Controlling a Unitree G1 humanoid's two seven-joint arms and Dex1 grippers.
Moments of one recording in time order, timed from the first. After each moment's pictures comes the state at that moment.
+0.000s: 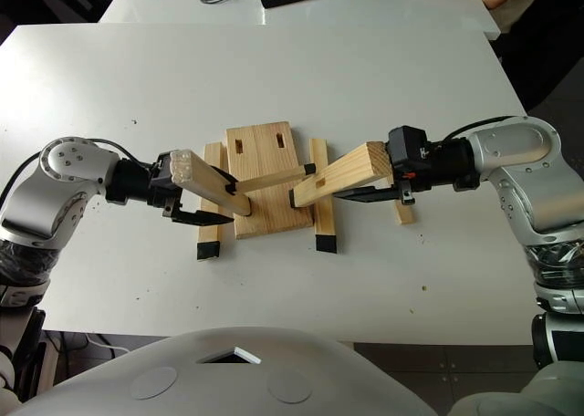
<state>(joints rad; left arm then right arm) -0.29 0.76 -0.22 -0.24 -0.40 0.36 -1.35 -0.27 -0.99 0.13 -0.16 0.59 0.20 1.37</state>
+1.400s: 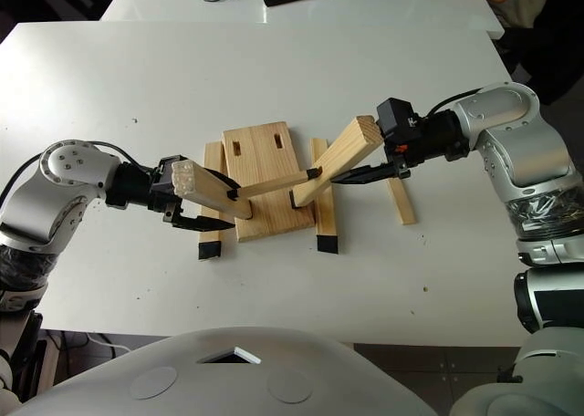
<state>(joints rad) -0.28 0.77 -0.23 -0.28 -0.41 0.38 -1.34 -0.55 -0.94 0.31 0.09 0.58 0.24 1.50</state>
